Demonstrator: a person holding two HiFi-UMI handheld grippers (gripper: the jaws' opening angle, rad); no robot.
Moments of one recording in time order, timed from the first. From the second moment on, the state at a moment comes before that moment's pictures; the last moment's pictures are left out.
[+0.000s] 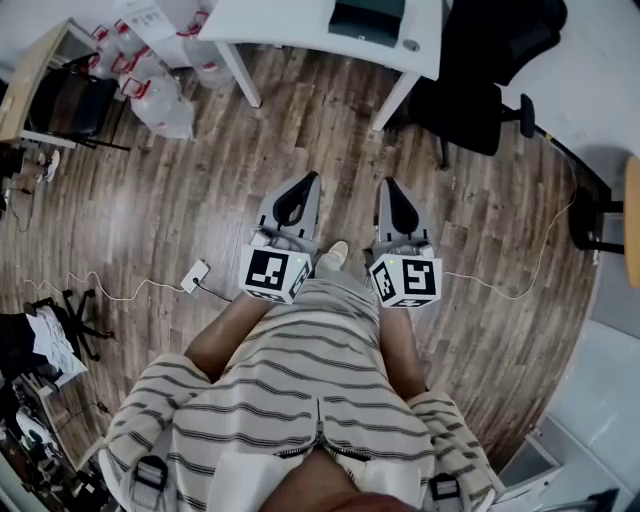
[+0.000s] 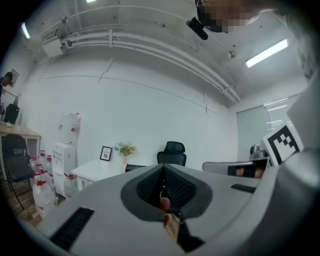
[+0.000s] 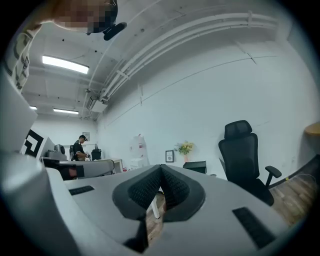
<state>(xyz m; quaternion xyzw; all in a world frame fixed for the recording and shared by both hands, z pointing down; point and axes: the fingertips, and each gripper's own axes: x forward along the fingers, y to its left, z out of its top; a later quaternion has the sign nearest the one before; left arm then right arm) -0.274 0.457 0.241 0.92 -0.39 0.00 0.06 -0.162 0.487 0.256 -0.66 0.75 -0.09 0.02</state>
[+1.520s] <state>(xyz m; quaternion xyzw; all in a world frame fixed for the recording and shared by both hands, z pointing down) -0.162 0.274 0.289 0.91 -0.40 0.02 0.10 -0.062 0.305 0.287 -0.63 0.77 -0.09 0.00</state>
